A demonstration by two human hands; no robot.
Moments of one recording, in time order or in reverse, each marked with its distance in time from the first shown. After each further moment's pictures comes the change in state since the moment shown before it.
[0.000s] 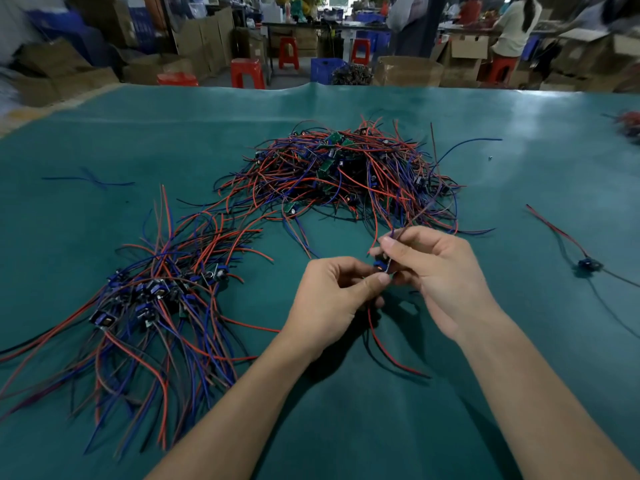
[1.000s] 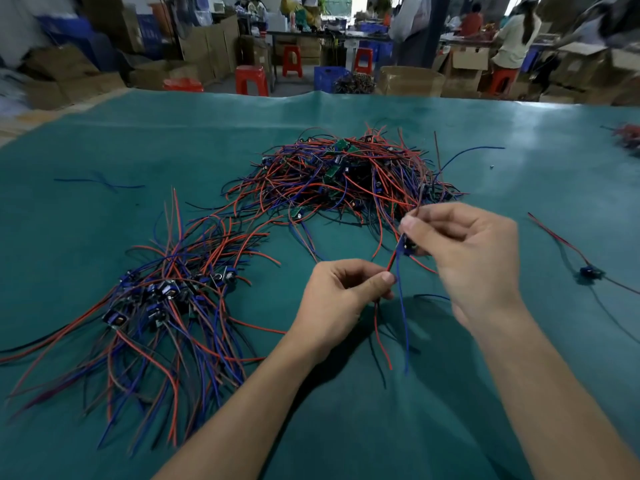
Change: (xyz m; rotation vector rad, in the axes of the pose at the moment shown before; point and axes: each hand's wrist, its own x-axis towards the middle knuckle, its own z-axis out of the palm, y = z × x) left_hand 0.003 -0.004 -0.002 -0.061 -0.034 0.115; right_hand -0.001 -0.027 0.004 -0.216 0.212 -0.375
